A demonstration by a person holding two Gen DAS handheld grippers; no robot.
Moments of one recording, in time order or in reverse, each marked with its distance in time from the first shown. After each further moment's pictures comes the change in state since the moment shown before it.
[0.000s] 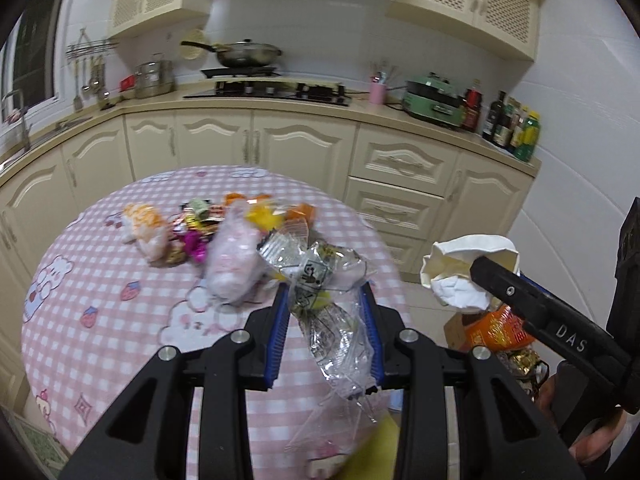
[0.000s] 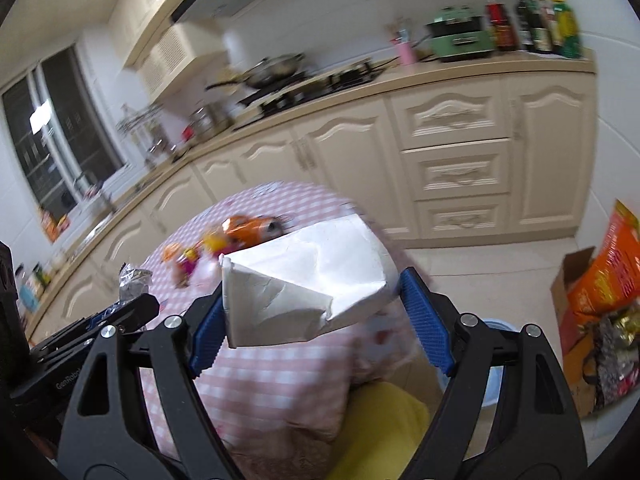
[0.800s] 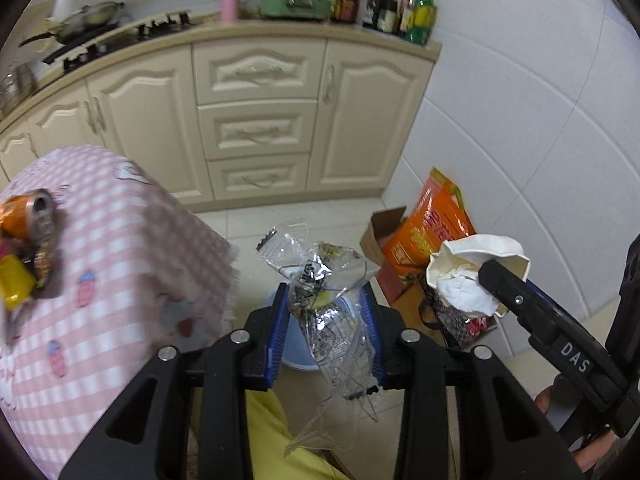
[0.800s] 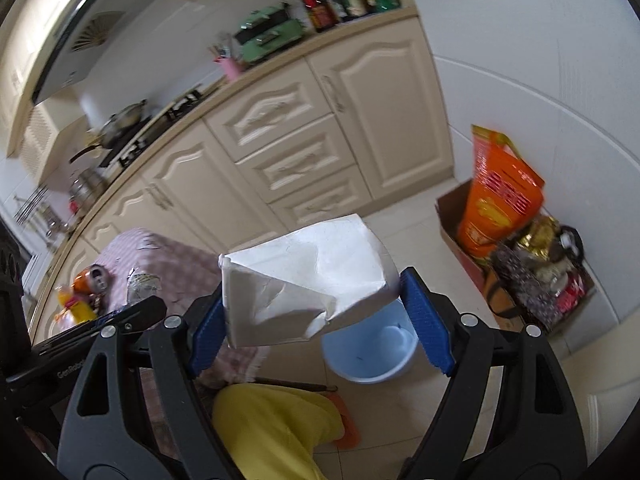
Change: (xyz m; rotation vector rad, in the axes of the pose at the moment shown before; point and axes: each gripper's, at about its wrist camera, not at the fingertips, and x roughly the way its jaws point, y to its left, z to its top) left arm 0.128 -0.192 -0.029 0.259 0.314 -0.295; right arm -0.063 -0.193 -0.042 0.331 -0.029 -0.360
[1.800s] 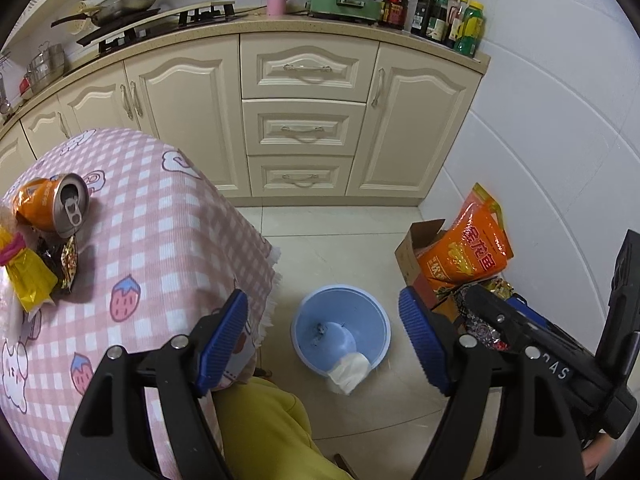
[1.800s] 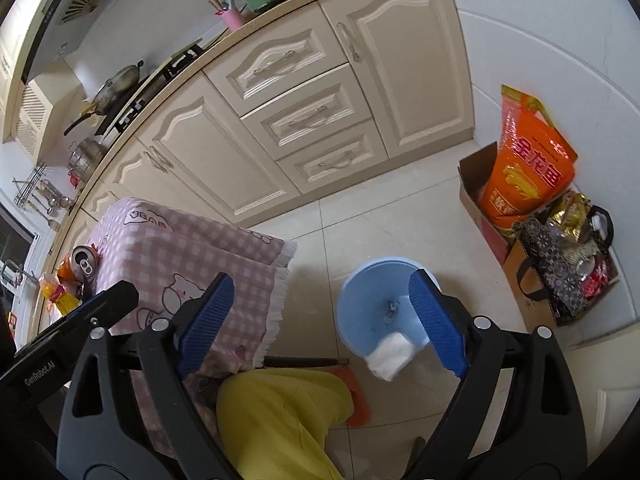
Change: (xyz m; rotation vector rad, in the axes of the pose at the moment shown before) left arm 0.007 0.048 0.013 -0.090 -0.017 0.114; right arm 0.066 0.025 0.002 -0.009 0.168 0.030
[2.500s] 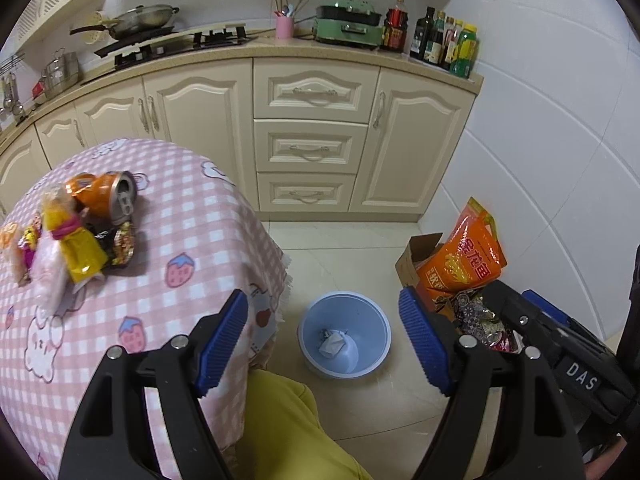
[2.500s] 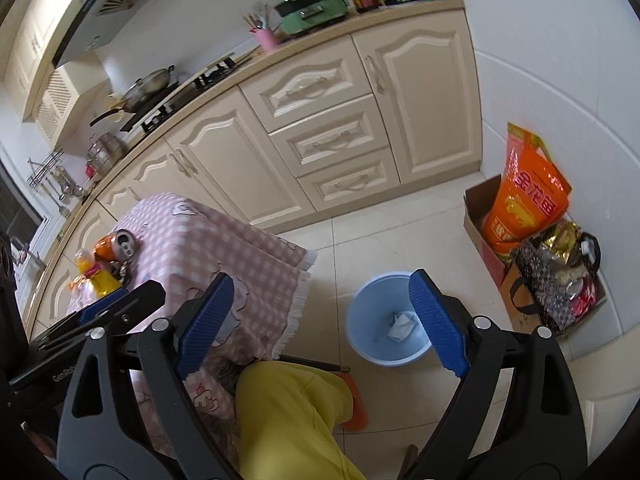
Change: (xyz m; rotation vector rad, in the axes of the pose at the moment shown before) left arm -0.063 0.012 -0.026 -0.013 -0.088 0.014; right arm -0.066 0.046 -0.019 -0.103 -0.092 0.026
